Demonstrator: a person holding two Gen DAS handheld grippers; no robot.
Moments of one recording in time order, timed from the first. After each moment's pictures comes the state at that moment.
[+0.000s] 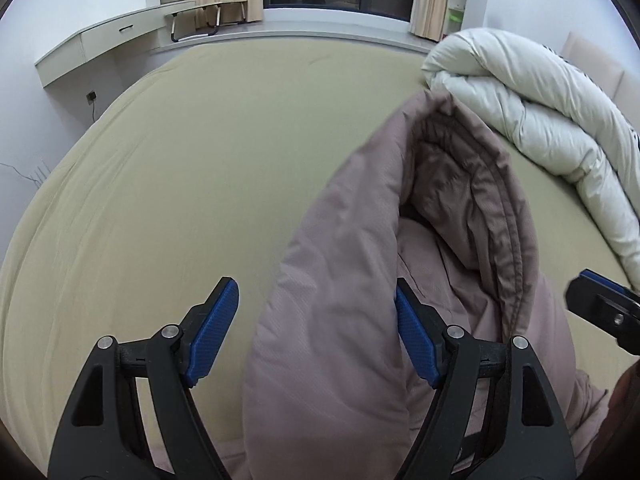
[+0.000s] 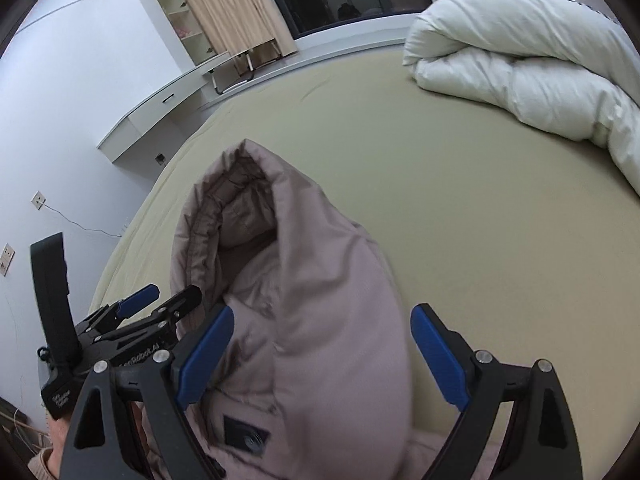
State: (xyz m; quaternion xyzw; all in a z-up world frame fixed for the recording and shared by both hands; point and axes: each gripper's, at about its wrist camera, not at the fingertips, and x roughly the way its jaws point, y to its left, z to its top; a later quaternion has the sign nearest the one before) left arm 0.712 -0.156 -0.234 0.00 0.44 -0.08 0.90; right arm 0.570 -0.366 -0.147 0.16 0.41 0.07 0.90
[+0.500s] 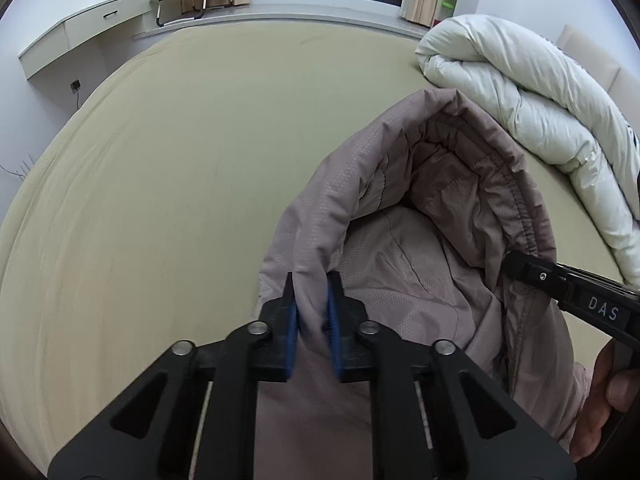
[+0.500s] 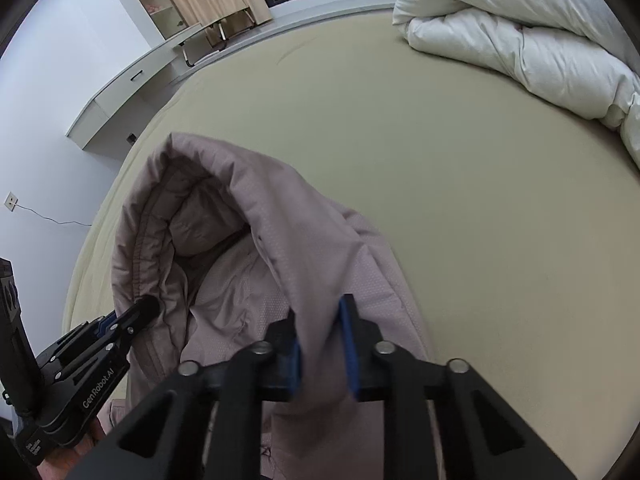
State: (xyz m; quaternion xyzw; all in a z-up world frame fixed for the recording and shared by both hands) left arm 0.740 -0.160 -0.244 0.00 0.46 -0.11 0.88; right arm 0.611 -0.357 -0.175 0.15 0.47 0.03 0.87
